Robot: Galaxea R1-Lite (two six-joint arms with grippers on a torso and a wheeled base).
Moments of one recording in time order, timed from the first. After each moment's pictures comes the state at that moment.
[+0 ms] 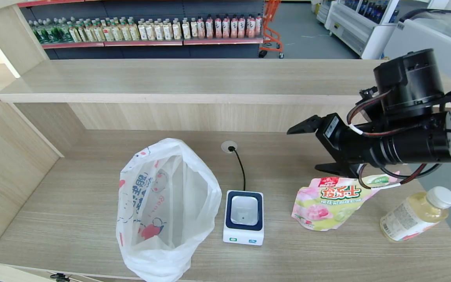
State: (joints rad) left arm 0.00 0.00 0.00 0.00 -0.04 0.00; right arm 0.53 1.61 -1.24 0.15 -0.01 0.99
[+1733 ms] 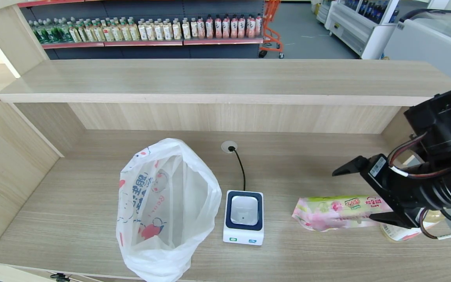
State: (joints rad) left arm 0.00 0.00 0.00 0.00 -0.04 0.00; right arm 0.43 1.48 -1.06 0.39 -0.10 1.17
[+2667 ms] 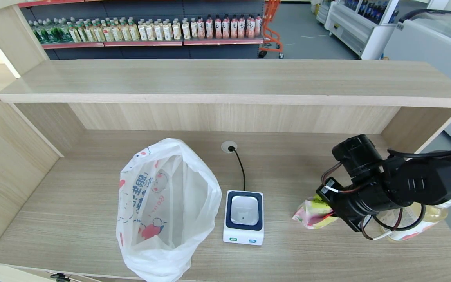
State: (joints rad) left arm 0.00 0.00 0.00 0.00 -0.04 0.00; right arm 0.38 1.83 -0.99 0.13 -0.10 1.15
